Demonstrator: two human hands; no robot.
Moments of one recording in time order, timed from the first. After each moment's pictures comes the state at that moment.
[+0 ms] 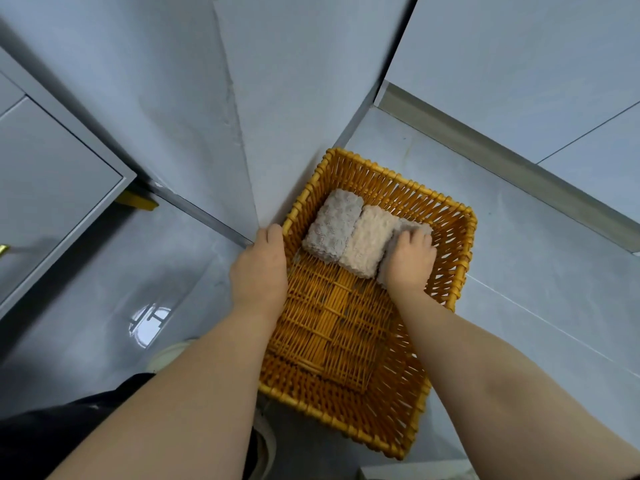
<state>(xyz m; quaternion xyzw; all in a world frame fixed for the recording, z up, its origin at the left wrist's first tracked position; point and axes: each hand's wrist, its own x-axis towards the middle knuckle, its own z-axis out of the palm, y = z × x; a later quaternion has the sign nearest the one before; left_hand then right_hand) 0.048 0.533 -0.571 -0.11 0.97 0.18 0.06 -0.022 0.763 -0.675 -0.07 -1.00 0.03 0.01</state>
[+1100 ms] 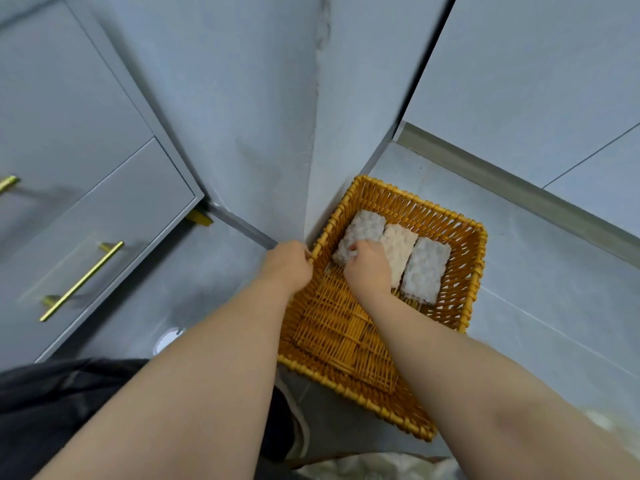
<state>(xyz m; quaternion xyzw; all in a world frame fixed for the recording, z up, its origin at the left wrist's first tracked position) 0.046 0.495 -0.537 -0.11 0.93 0.25 0.22 0.022 0.645 -0.594 0.01 -0.97 0.23 -0.04</state>
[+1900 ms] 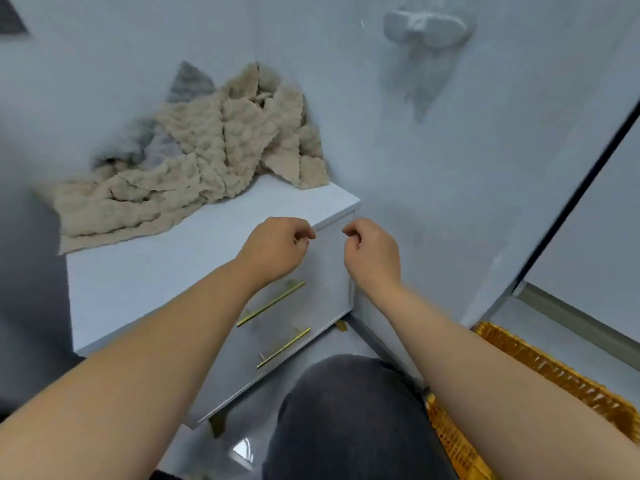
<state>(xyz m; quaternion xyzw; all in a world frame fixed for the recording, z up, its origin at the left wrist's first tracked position) 0.128 0.263 -0.275 -0.14 0.96 0.20 -0.11 0.045 0.402 -0.319 0.26 -0.86 0.43 0.08</state>
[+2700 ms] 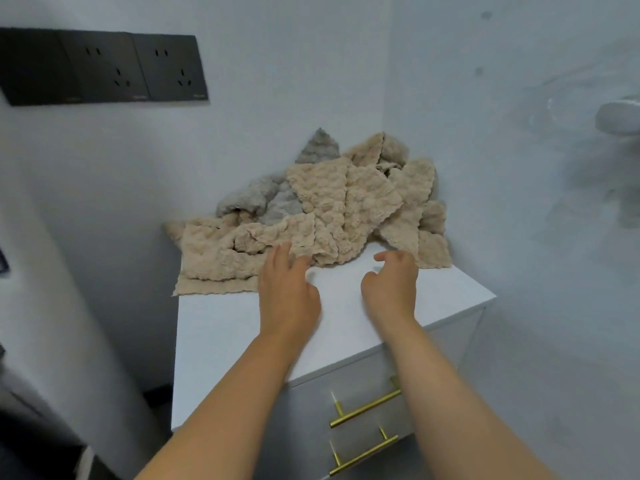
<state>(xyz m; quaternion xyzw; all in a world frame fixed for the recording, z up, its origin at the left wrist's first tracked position) 0.156 0.124 -0.310 -0.34 0.87 0.08 -0.34 0.043 0.218 -0.298 0.25 -0.85 0.46 0.03</state>
